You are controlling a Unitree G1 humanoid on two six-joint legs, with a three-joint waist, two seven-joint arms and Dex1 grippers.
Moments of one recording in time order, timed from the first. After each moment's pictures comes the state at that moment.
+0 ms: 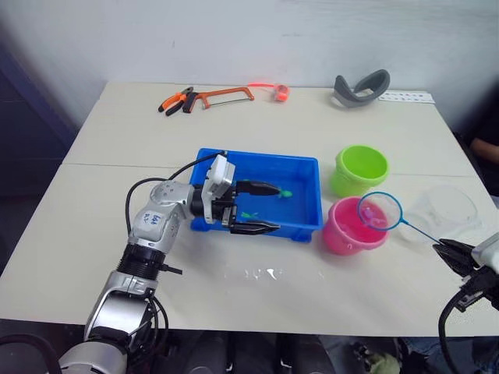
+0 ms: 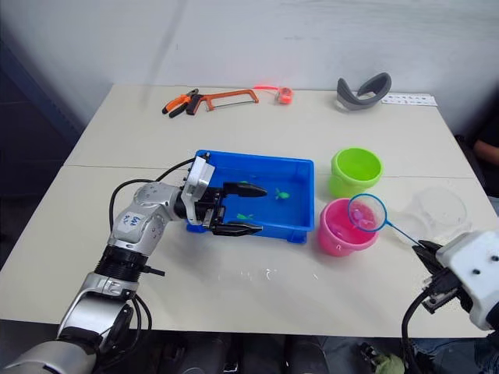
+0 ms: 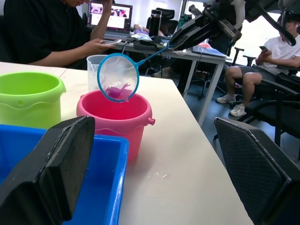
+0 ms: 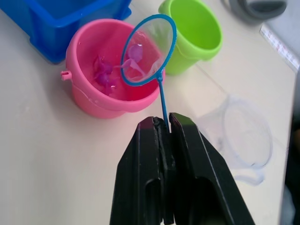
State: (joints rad) left arm -0.70 0.35 -0.14 0.22 -0.44 0.26 -1.27; right arm 0.70 -0.87 -0.99 -0.93 0.71 0.72 0.51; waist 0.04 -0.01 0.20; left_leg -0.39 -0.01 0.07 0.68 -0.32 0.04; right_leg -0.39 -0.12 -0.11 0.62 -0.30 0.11
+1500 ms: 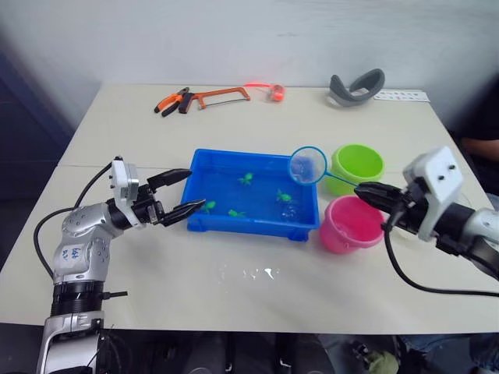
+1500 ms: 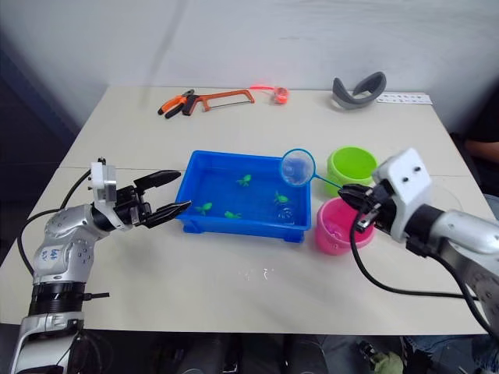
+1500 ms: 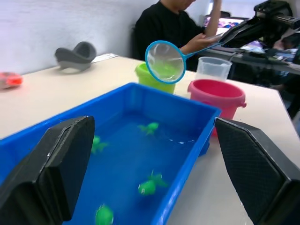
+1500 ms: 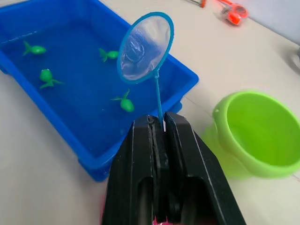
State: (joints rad) left arm -0.36 0.56 0.26 0.13 -0.51 0.17 -1.11; right arm -0.28 -1.06 -0.15 -0.59 0.69 0.81 0.47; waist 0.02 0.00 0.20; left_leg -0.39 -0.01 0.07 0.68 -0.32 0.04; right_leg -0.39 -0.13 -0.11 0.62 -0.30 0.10
